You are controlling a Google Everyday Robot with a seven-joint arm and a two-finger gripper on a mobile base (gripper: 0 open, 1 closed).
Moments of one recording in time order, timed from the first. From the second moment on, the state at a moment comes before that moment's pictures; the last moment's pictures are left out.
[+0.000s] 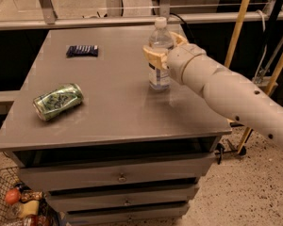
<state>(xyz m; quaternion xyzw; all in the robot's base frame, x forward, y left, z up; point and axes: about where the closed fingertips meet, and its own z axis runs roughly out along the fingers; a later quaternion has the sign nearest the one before) 0.652 -0.057 0.948 -0.26 0.66 0.10 0.69</state>
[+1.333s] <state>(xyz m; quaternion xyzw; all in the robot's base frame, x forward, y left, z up) 0.653 -0.064 0.935 -0.24 0.66 0.11 0.70</state>
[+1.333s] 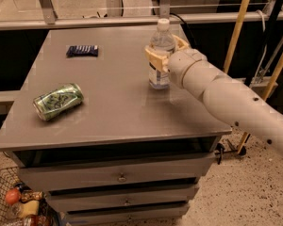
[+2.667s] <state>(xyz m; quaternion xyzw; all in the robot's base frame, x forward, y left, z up) 0.655 -0.067 0.946 -0.25 0.66 0.11 0.70</state>
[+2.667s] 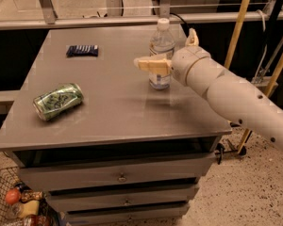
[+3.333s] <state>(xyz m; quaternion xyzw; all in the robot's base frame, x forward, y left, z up) 0.642 -0.097 0.990 -0.27 0.64 0.06 0.72</state>
